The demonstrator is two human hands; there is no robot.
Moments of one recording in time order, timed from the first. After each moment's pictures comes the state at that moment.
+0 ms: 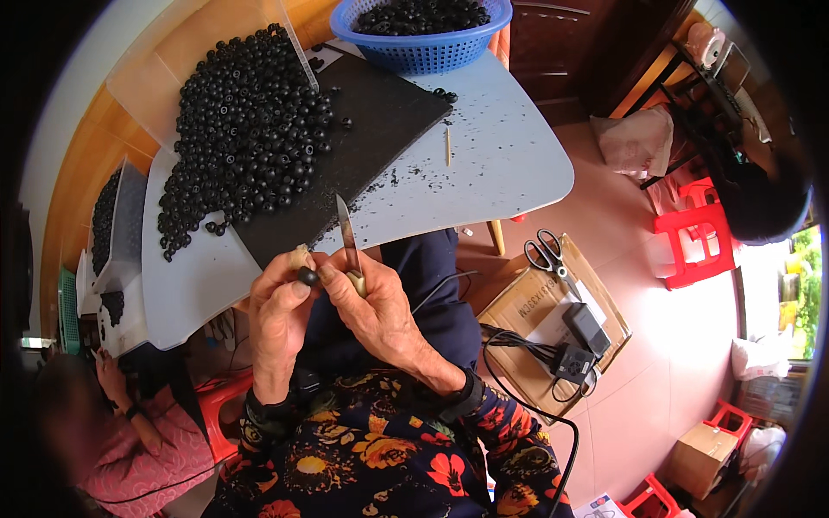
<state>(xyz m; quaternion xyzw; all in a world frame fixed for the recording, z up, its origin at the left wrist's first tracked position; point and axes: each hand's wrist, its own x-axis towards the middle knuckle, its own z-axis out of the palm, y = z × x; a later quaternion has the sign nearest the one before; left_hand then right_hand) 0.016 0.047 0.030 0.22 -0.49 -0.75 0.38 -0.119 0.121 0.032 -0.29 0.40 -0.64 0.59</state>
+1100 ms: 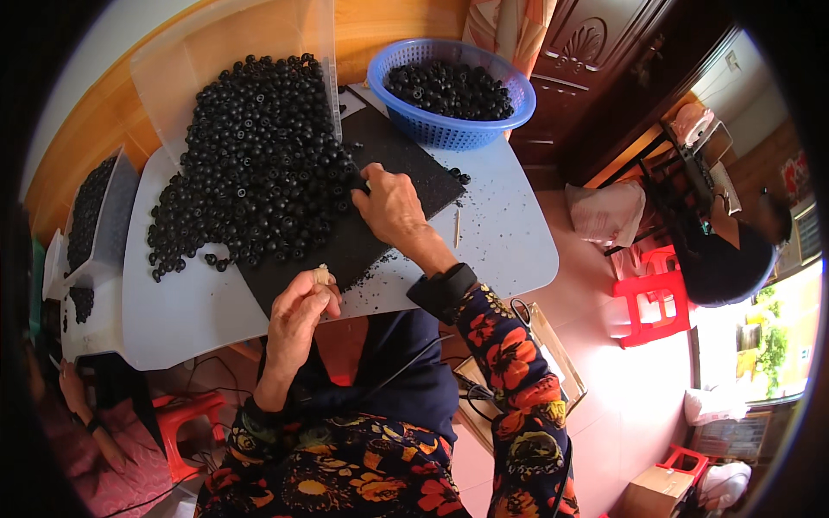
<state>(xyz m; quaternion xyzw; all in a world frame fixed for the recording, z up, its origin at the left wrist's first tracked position) 0.000 0.000 0.005 0.27 -0.57 -0.66 0.40 -0.209 -0.070 0.015 -0.61 0.65 -0.44 0.09</state>
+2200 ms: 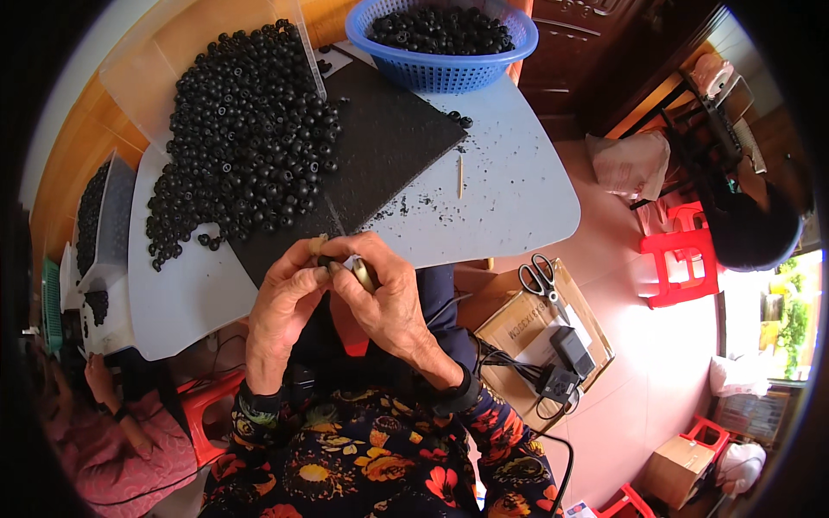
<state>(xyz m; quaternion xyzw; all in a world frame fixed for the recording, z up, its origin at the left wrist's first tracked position) 0.003 -0.001 0.009 0.20 -0.40 -0.84 0.31 -0.136 0.073 0.023 -0.47 0.54 -0.61 0.34</state>
